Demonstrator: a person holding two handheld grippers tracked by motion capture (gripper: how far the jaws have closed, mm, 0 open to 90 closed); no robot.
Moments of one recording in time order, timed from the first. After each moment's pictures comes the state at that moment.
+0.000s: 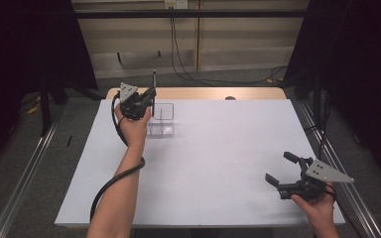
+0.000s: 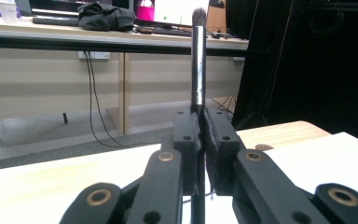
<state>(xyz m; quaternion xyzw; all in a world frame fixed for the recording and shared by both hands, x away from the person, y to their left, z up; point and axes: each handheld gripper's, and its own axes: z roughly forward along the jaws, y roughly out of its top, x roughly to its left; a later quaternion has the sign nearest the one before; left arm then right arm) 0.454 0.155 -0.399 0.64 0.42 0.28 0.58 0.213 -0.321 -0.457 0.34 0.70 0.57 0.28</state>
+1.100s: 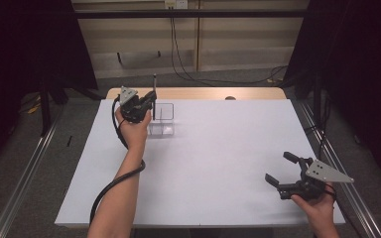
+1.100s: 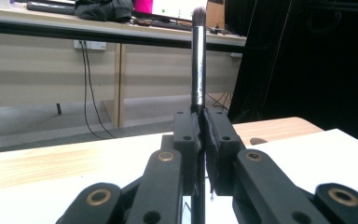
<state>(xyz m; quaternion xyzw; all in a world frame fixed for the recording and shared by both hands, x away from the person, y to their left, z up) 0.450 0.156 -0.409 0.64 0.43 0.26 0.58 0.213 -0.321 -0.457 0.34 0.70 0.57 0.27</state>
